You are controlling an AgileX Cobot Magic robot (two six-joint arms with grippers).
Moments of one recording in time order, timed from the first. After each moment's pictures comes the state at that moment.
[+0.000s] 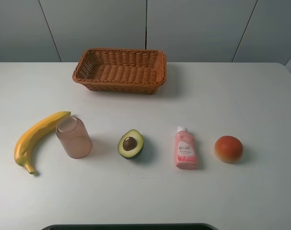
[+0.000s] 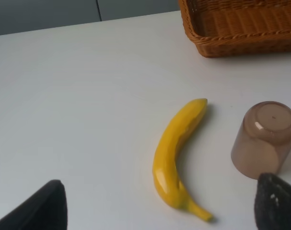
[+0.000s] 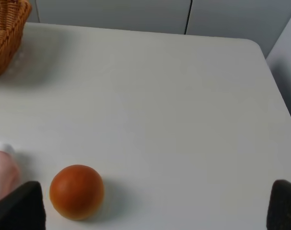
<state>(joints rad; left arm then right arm) -0.25 0.00 -0.51 0.01 1.08 0.00 -0.03 0.00 -0.51 -0.01 1.10 -0.10</state>
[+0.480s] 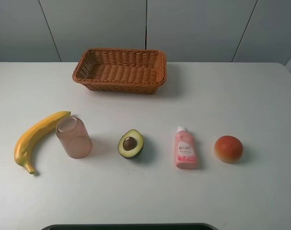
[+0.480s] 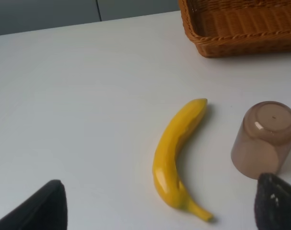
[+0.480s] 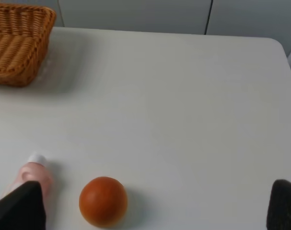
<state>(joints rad) -0.25 0.00 -0.51 0.01 1.08 0.00 -0.03 0.36 -0.79 0.07 1.13 -0.13</state>
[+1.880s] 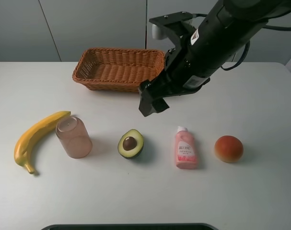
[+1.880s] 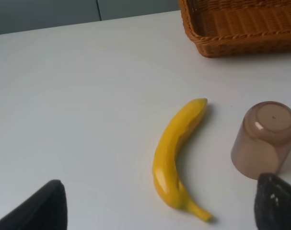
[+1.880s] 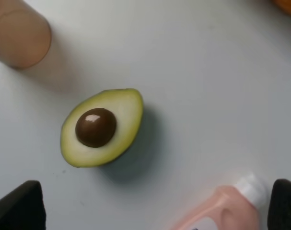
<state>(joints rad) -0.25 0.00 -0.51 0.01 1.08 0.00 0.72 1.58 -1.04 0.16 0.75 -0.09</state>
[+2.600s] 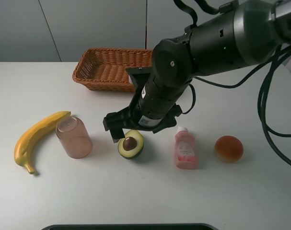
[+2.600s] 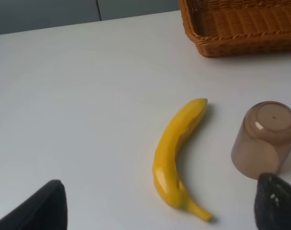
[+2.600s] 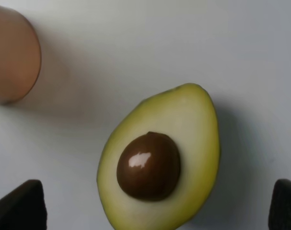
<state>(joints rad) -0.25 0.00 -0.51 0.01 1.08 0.00 0.85 1.85 -1.04 0.15 0.56 0.37</state>
